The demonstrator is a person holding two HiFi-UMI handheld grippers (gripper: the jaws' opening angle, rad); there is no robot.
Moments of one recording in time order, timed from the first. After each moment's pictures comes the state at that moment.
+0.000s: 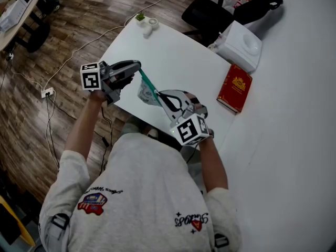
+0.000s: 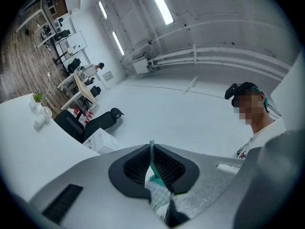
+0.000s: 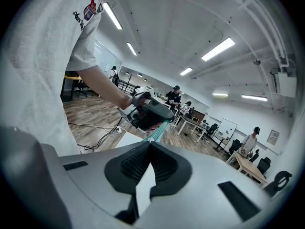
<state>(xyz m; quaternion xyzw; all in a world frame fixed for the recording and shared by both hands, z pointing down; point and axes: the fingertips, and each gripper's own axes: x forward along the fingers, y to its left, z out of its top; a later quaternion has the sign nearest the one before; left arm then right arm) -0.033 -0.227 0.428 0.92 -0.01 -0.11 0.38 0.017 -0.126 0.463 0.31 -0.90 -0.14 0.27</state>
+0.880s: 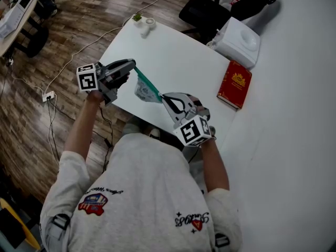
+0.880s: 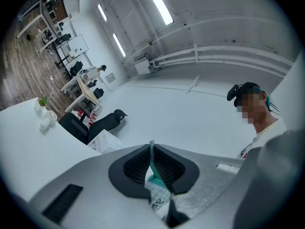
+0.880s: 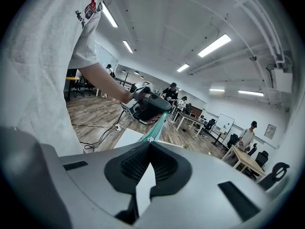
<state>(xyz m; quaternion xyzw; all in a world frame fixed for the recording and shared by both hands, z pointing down) -0.042 -0.234 0.432 0.92 -0.03 -0.11 0.38 0.037 -0.112 0.479 0.33 -0.90 -0.12 0.28</state>
